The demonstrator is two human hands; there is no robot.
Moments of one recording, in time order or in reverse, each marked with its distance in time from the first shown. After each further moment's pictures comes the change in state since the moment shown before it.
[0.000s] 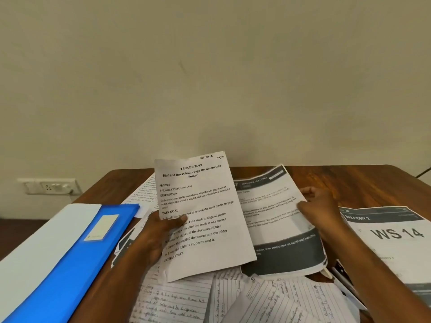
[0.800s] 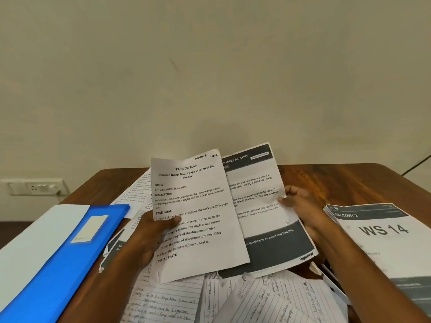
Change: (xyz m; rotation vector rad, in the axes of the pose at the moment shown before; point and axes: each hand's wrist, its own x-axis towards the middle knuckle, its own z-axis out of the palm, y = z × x) left_hand -0.002 -0.001 0.006 0.102 0.009 -0.001; right_hand 0.004 0.002 0.010 0.466 -0.223 0.064
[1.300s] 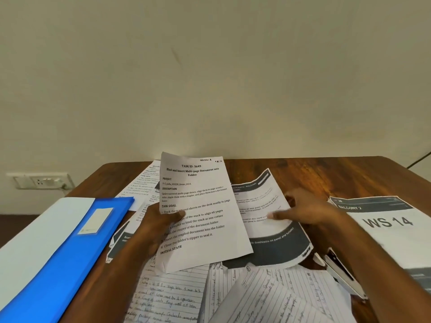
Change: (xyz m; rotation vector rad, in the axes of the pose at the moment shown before) left_hand 0.002 0.000 0.002 0.104 0.058 -0.004; right_hand -0.009 -0.007 -0.011 -0.793 -0.360 -0.102
